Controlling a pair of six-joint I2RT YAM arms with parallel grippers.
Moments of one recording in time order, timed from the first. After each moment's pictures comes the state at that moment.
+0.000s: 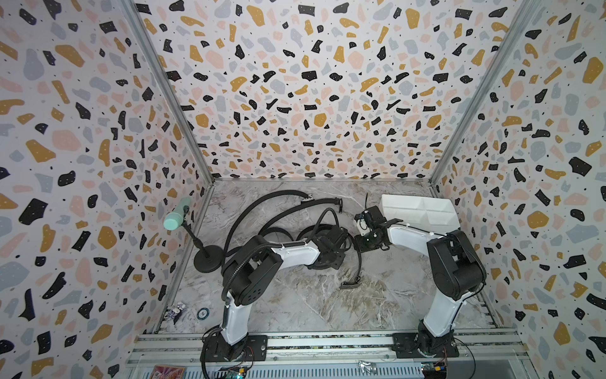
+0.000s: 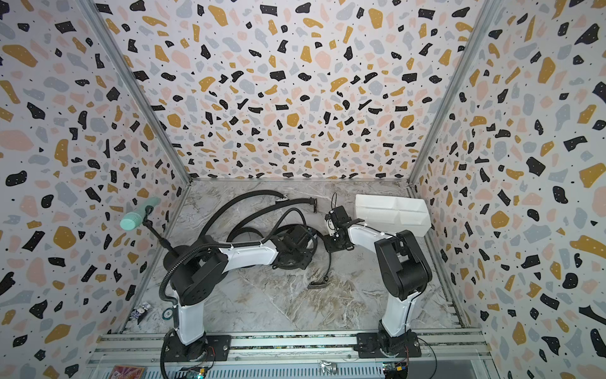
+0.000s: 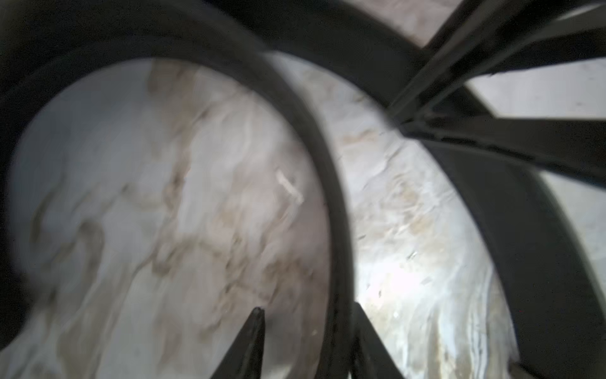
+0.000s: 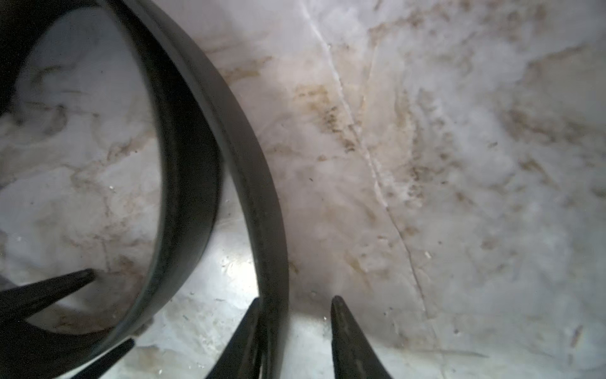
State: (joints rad) left arm -0.86 1.97 1.24 -0.31 -0.03 -0.24; right arm 0.41 1.80 1.08 -0.46 -0.16 0.10
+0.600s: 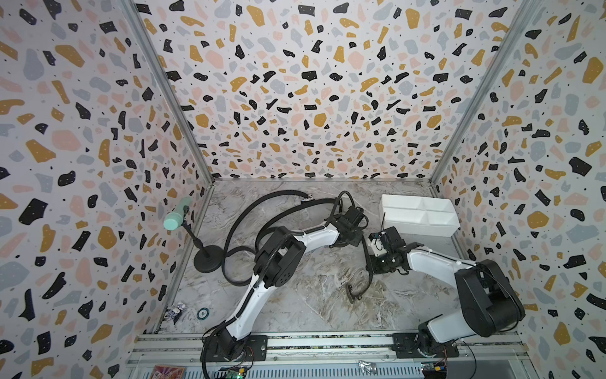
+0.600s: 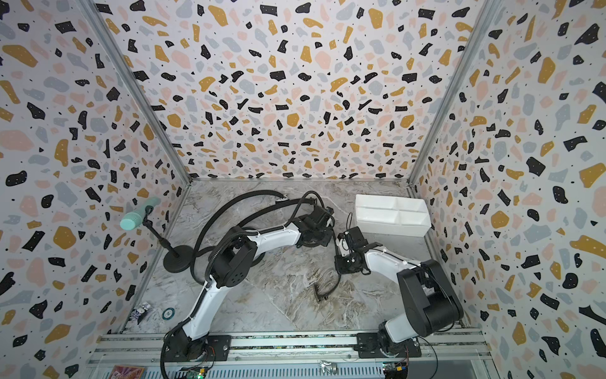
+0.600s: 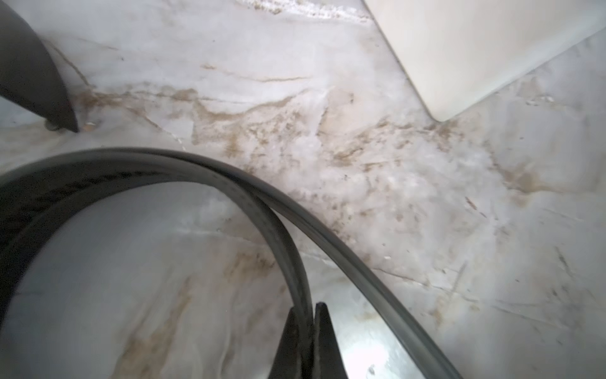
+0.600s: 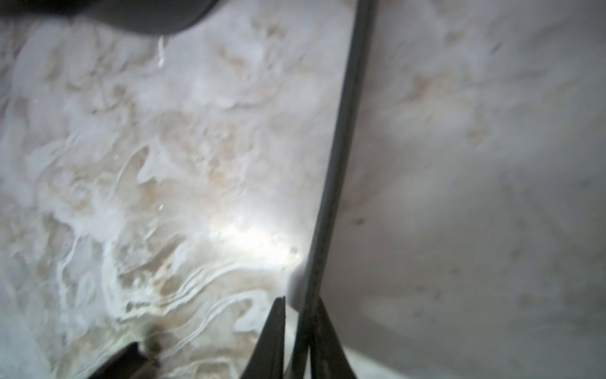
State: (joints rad) left arm -0.82 2.33 1.77 -0.36 -0.01 -0.26; right arm 0.43 1.45 0.66 -0.39 -0.31 0.24
